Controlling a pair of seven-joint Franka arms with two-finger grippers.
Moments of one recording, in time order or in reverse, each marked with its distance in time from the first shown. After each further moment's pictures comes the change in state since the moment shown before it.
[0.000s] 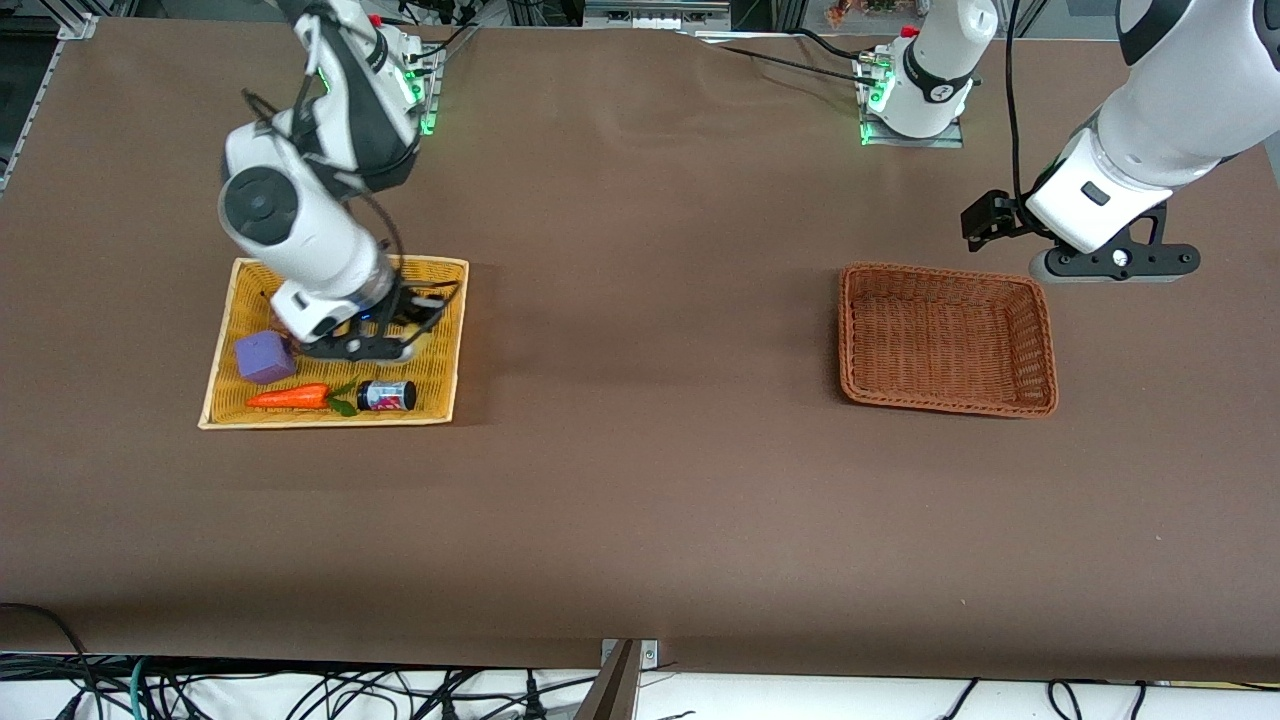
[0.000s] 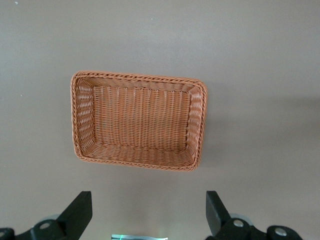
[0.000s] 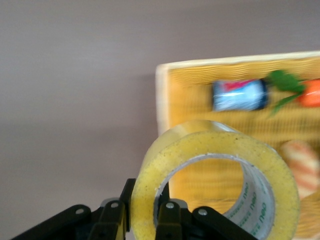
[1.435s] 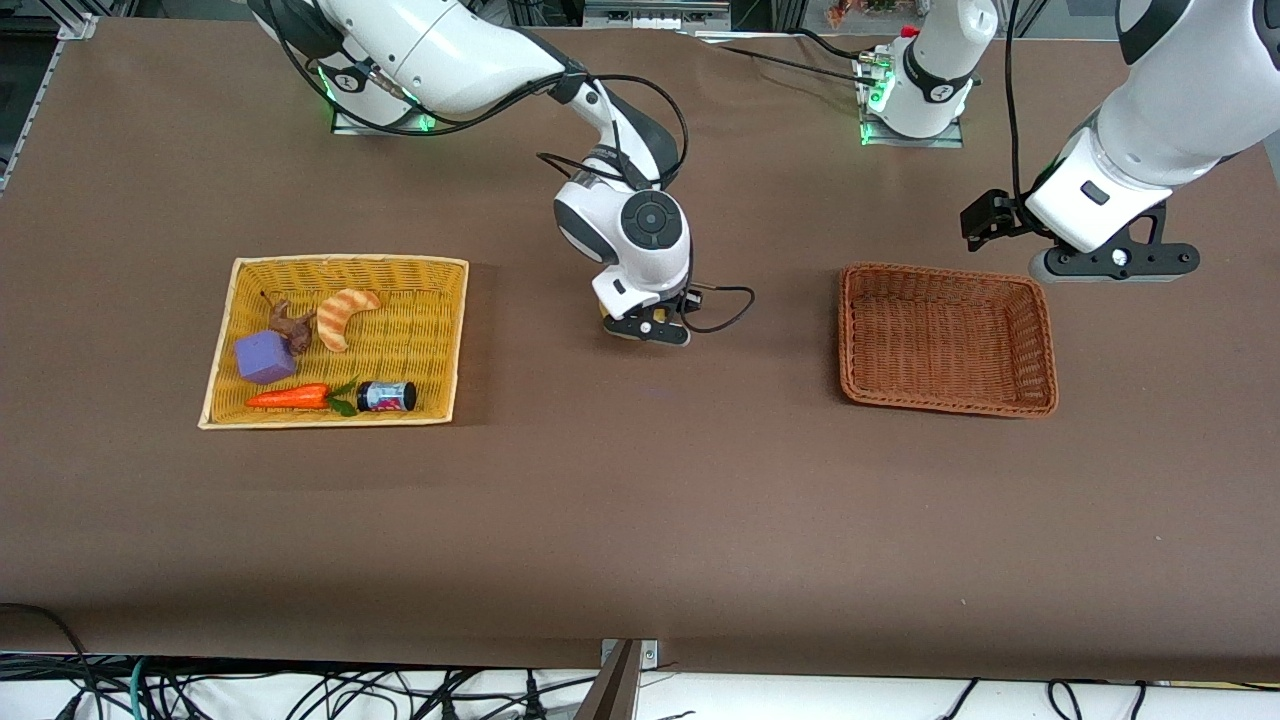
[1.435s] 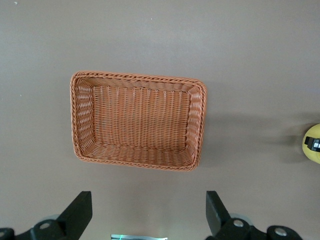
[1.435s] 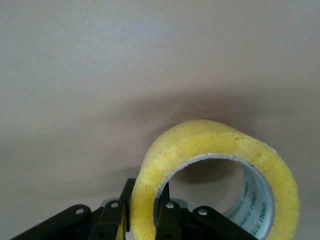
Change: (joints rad) left arm 0.000 -0.001 0.000 0.000 -0.001 0.000 0.000; right arm 0.478 0.623 0.003 0.505 -0.172 0.078 0.622
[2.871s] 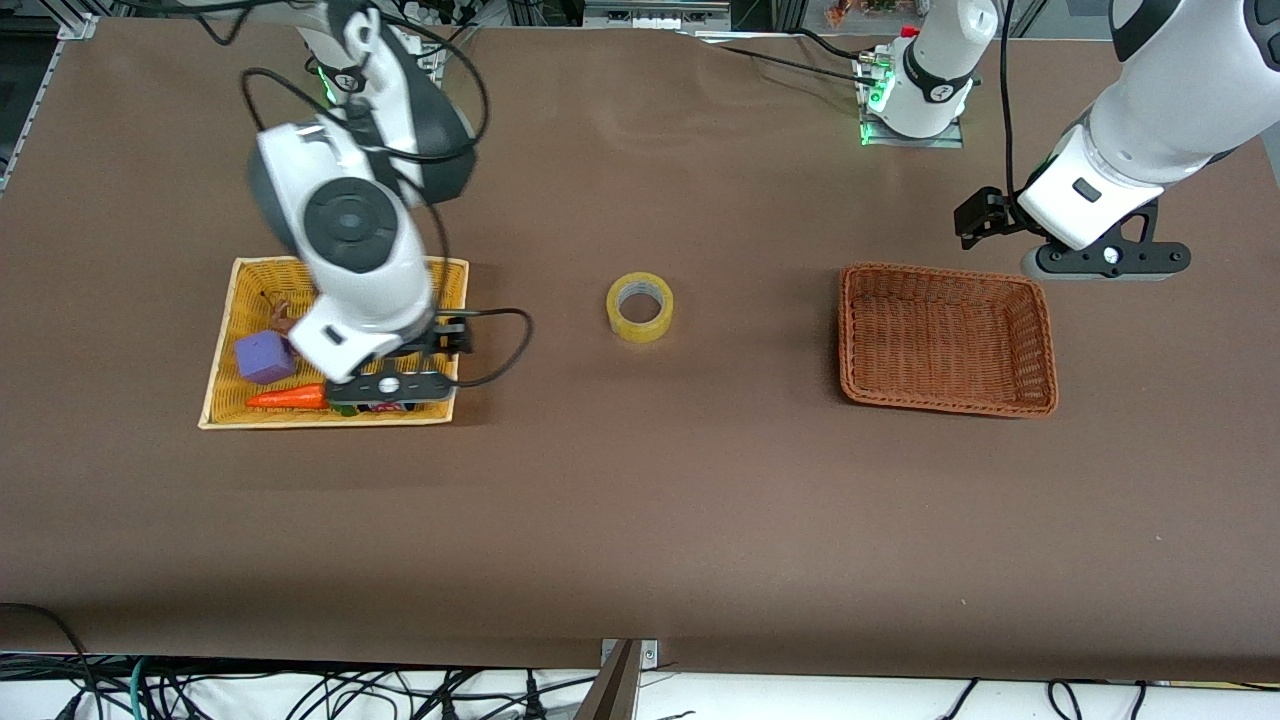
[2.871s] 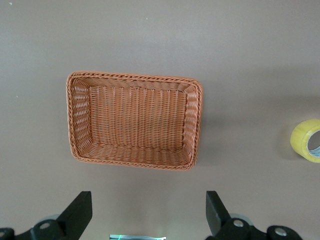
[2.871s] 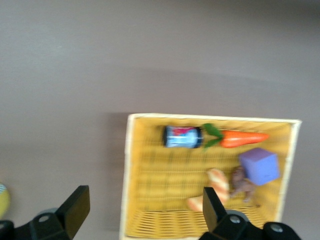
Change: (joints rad) left arm -0.006 0.001 -0.004 0.001 -0.006 0.000 0.000; right arm -0.355 -0.402 -0.132 0.065 -0.105 -0.530 -0.756
